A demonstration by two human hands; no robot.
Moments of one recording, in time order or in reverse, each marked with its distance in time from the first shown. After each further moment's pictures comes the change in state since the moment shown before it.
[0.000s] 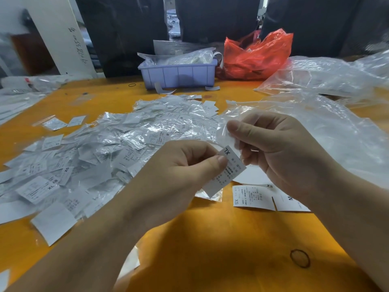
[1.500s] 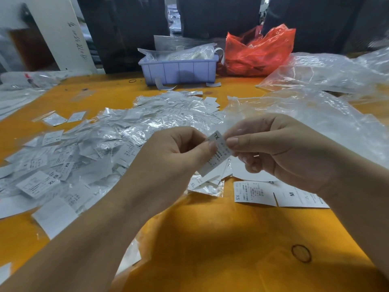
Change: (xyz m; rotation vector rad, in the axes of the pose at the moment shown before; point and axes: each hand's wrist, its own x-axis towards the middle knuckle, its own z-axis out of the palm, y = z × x) left_hand 0.002 -0.002 -0.002 0.035 0.223 -0.001; right_hand -0.001 -0.011 -0.008 -0.129 -0.269 0.164
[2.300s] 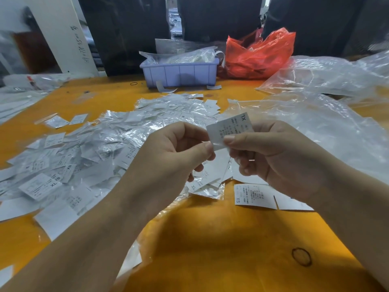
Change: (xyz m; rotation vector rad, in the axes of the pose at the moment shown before) left_hand 0.003 -0.005 -0.003 -0.179 0.001 -0.007; right_hand 0.002 0.006 0.010 0.130 0.088 0.001
